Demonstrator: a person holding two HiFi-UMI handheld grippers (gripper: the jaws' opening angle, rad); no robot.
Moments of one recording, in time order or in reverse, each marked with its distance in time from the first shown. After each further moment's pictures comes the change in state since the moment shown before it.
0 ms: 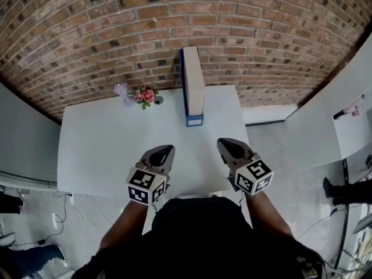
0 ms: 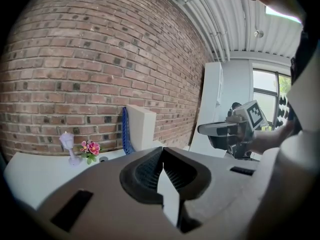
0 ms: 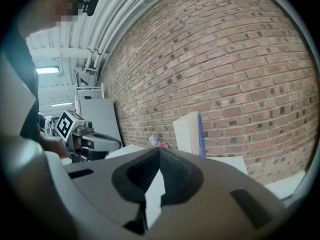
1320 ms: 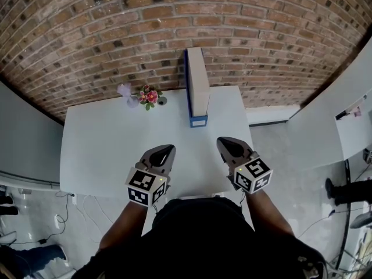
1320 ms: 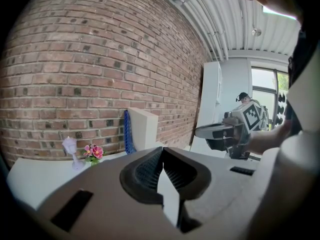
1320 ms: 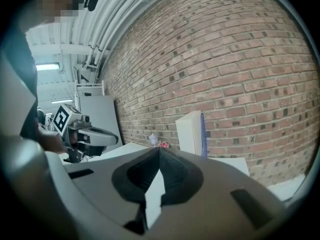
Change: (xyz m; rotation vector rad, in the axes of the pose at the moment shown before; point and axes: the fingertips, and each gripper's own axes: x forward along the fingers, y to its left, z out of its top) left arm -0.011 0.009 0.007 0.026 -0.002 0.001; right arm 0.017 0.007 -0.002 -0.022 0.018 -0.002
